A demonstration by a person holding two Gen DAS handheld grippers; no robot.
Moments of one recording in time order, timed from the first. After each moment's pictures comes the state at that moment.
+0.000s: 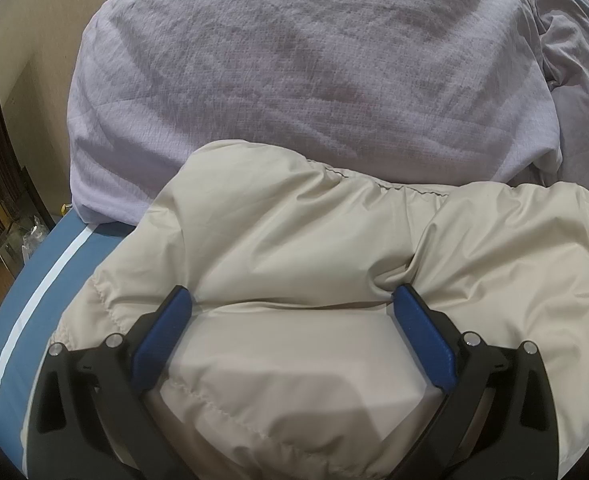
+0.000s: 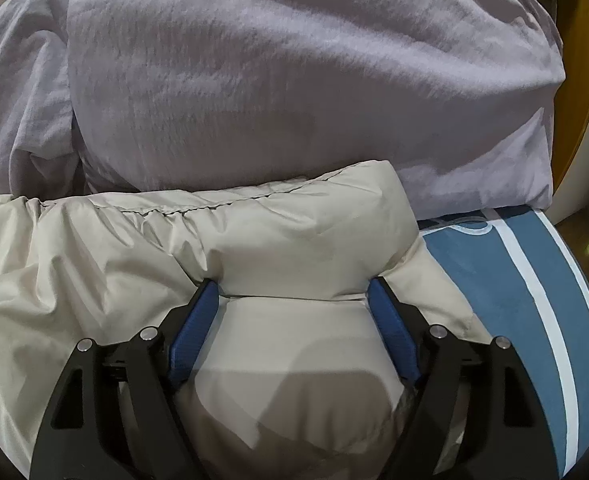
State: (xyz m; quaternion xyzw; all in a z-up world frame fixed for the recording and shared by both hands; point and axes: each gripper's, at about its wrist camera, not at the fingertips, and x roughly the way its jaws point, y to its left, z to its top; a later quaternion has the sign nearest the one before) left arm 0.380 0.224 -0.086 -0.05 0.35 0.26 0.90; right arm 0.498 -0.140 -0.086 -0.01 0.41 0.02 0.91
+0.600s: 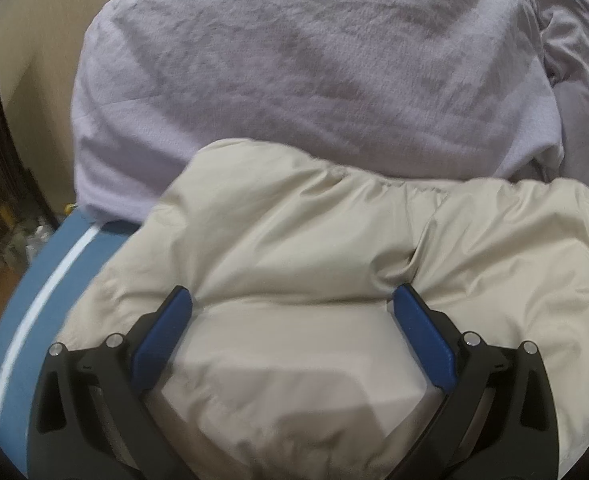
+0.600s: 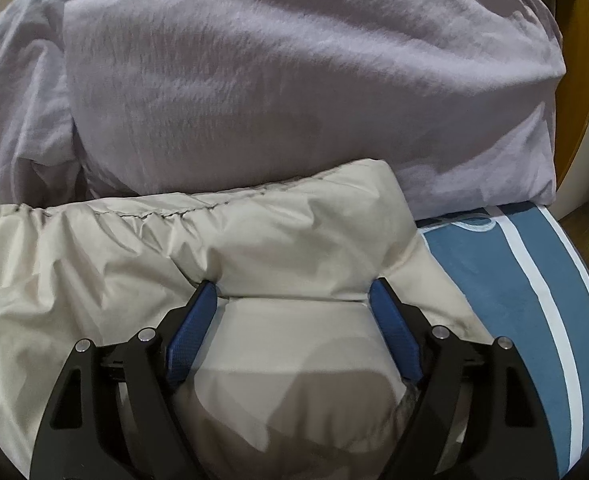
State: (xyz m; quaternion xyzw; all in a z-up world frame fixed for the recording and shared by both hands) left arm 0.374 0.219 -0.081 -0.04 0.37 0.27 0.89; right arm 0.506 -0.161 -0.089 0.01 0.41 0.03 0.91
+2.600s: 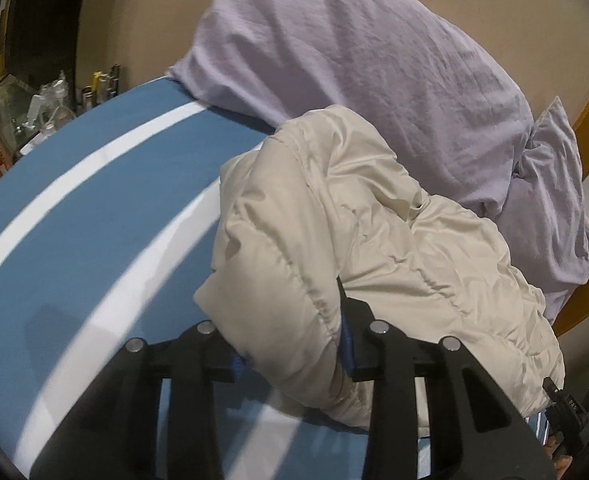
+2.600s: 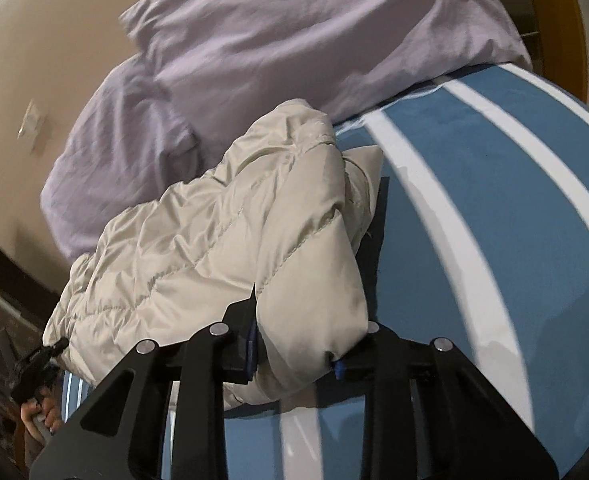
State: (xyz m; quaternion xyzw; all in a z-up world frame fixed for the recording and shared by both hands) left arm 0.156 0.282 -0.055 -0.28 0.34 0.21 0.87; right arm 0.322 -0.247 -0.066 0.22 0.43 0.17 0.86
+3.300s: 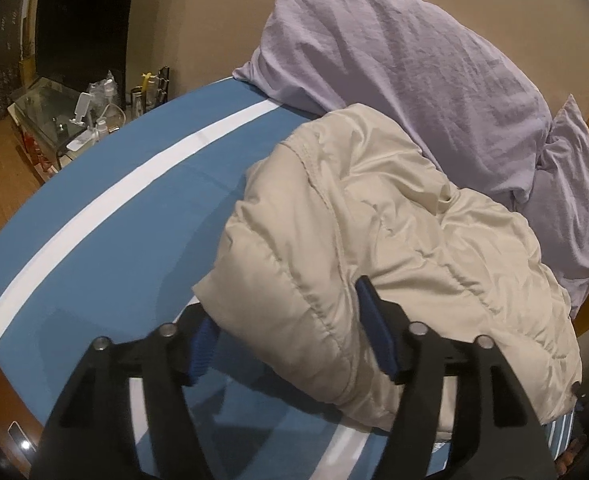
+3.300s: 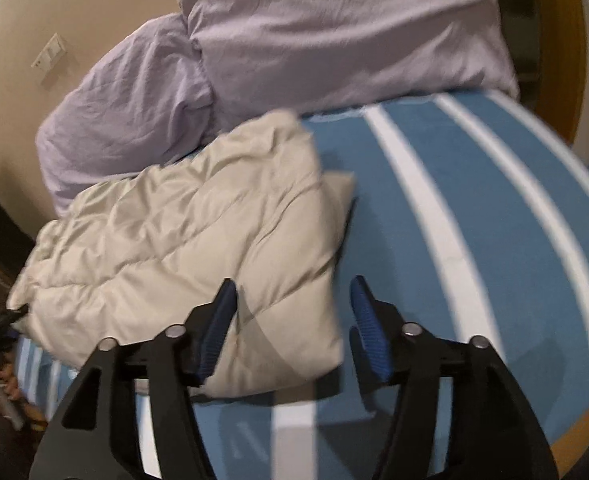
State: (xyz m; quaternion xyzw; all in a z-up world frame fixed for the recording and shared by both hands) left arm 0.083 0.294 -0.060 -0.26 0.35 0.26 0.86; right arm 0.259 -0.230 -0.040 0.11 0.43 0.13 0.89
